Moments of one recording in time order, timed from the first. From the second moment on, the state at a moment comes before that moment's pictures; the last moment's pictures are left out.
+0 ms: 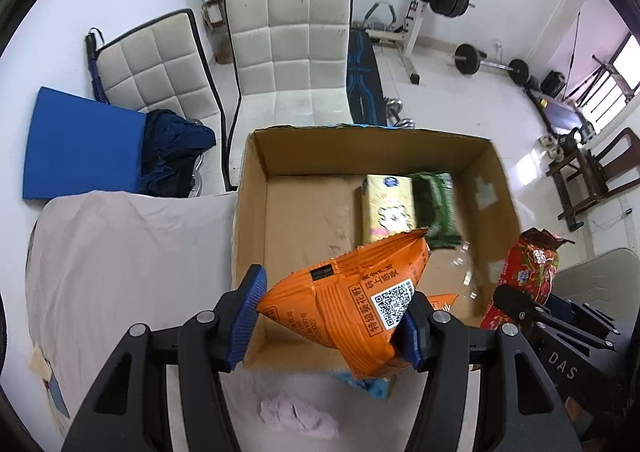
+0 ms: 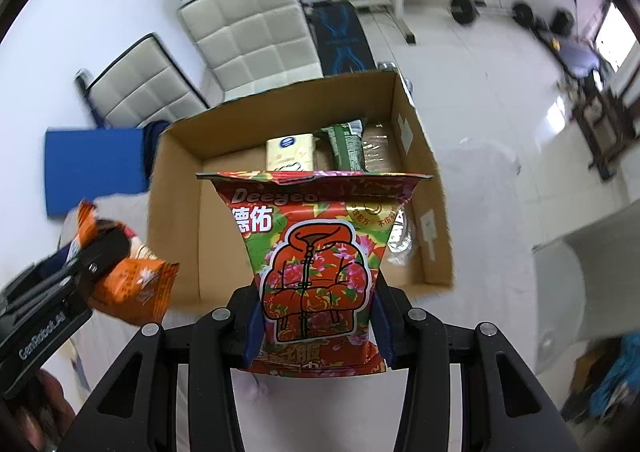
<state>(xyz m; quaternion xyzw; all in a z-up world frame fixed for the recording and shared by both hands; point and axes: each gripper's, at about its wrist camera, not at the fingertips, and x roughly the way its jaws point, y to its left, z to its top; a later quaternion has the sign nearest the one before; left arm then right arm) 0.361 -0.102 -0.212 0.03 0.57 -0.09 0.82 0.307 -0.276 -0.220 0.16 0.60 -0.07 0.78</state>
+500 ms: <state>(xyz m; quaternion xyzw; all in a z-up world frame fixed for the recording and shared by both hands) 0.470 -0.128 -0.321 0.14 0.62 -0.08 0.77 0.369 -0.279 -0.346 0.08 0.68 -0.11 0.72</state>
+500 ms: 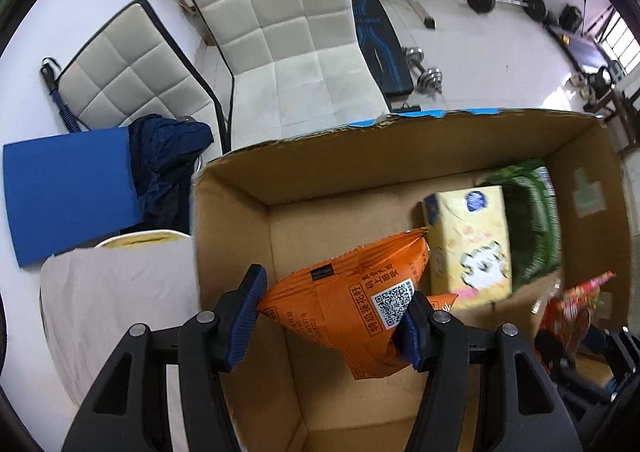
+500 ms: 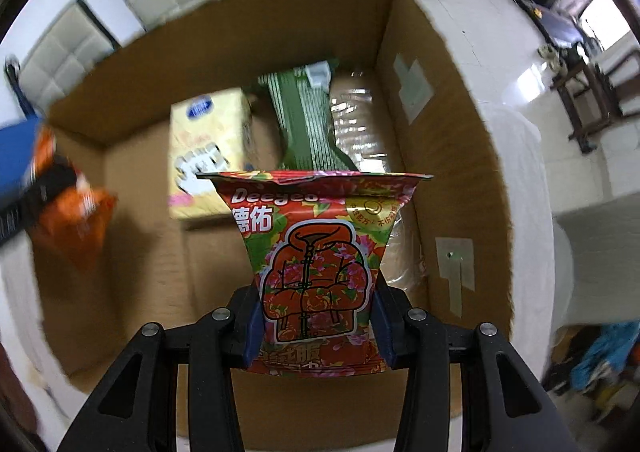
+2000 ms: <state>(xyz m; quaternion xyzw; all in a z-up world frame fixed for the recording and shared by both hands) 0.397 -0.109 -0.236 0.02 0.58 -0.12 0.81 0.338 -0.283 -0.283 0.05 0.62 -0.08 0.78</state>
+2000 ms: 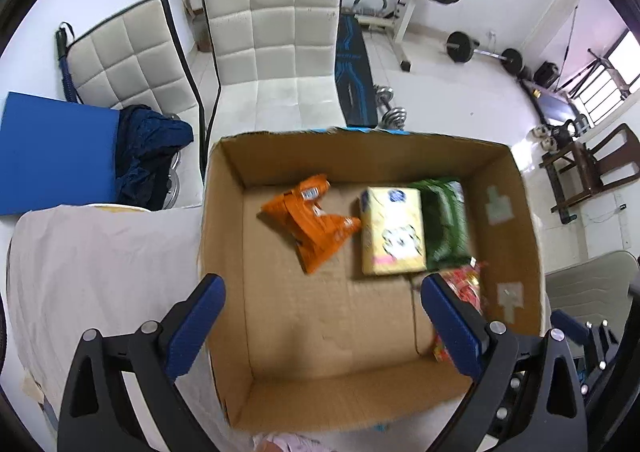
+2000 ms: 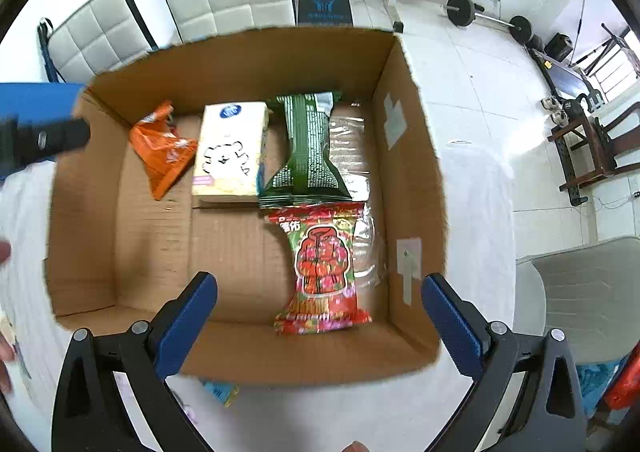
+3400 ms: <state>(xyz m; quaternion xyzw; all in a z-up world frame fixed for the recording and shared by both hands) 0.204 0.012 -0.330 -0.11 0.65 0.07 0.74 0.247 -0.155 -0.336 -0.09 0.68 0.10 0.72</state>
